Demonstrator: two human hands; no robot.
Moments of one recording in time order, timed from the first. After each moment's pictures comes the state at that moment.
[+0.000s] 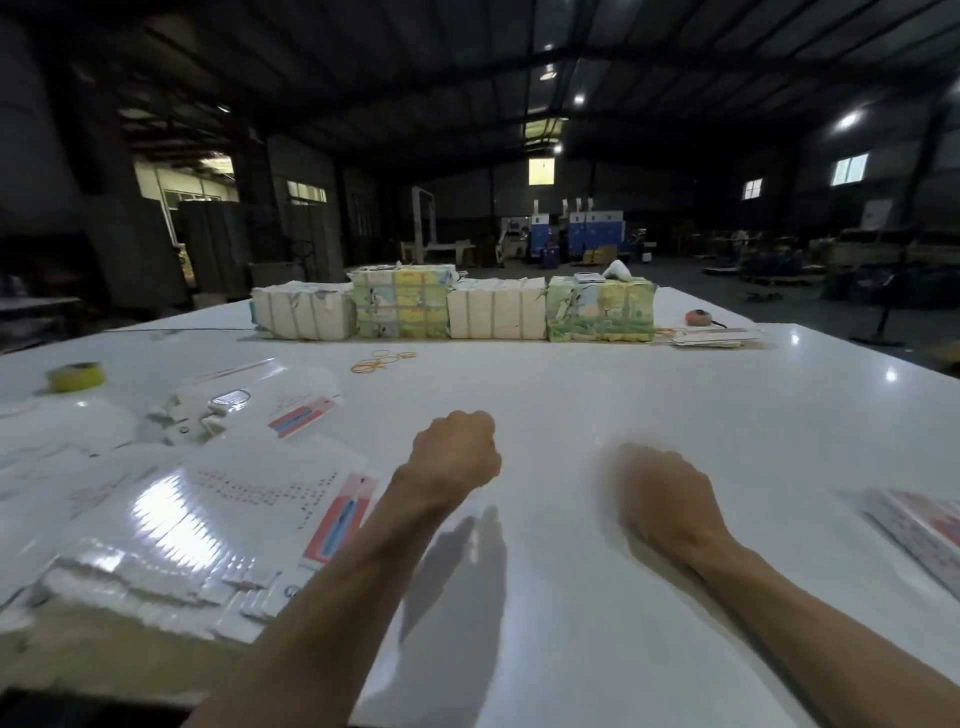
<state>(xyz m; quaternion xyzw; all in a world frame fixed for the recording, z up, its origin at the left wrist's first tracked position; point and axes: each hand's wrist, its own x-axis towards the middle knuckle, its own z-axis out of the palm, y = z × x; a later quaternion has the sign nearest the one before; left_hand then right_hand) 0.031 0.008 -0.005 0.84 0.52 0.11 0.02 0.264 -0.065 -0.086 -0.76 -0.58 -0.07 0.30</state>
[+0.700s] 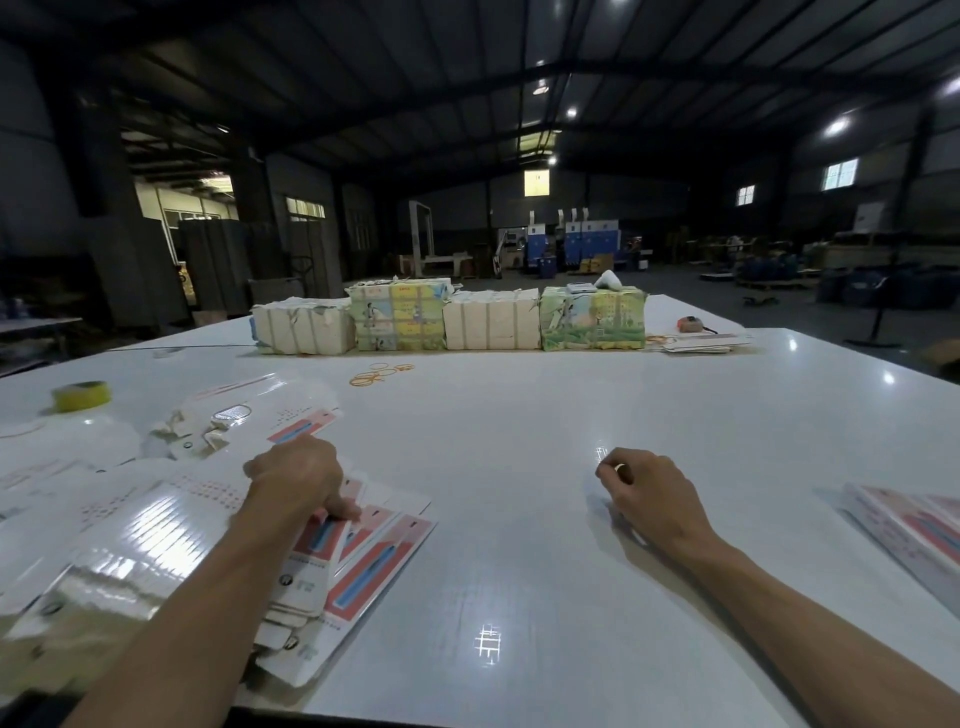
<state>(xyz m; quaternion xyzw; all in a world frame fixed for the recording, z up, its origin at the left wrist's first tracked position) -0.086 0.030 0.005 0.69 0.72 -0.04 -0.01 0.267 -0.069 -0.084 -0.74 -0.56 0.00 0.38</state>
